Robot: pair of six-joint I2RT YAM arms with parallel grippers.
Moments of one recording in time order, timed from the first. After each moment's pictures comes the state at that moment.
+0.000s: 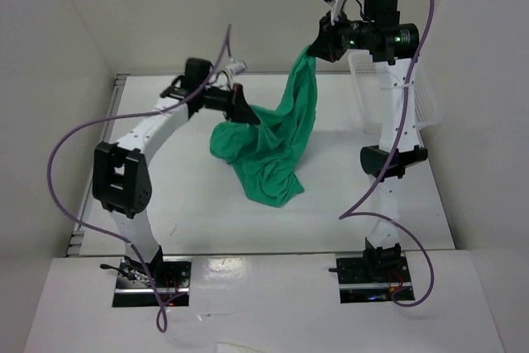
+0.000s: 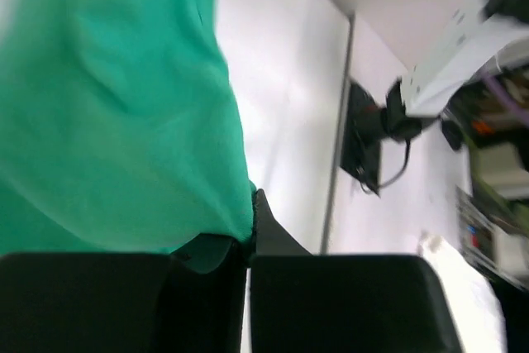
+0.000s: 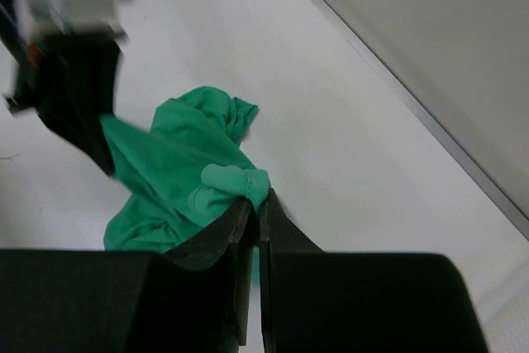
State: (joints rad) left arm -0.33 1.85 1.51 -0.36 1.11 -0.11; right arm 0.17 2.22 3.00 -1.30 -0.72 -0.35
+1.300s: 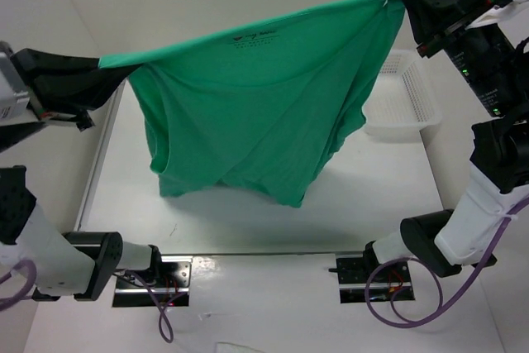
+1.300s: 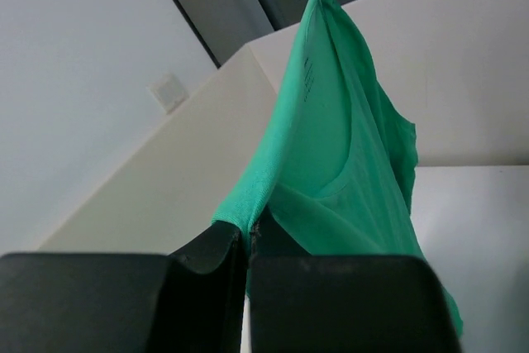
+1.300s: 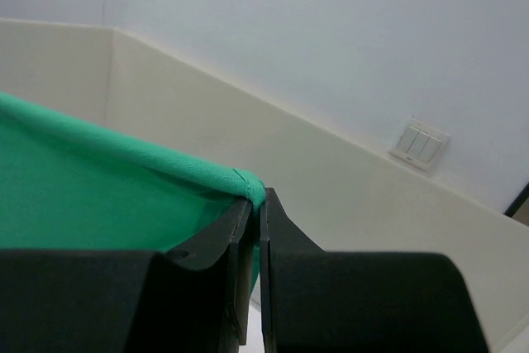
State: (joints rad) left arm 0.04 1.40 2.77 -0.85 1.05 0.05; right arm 0.18 1.47 2.73 -0.80 -0.40 -0.16
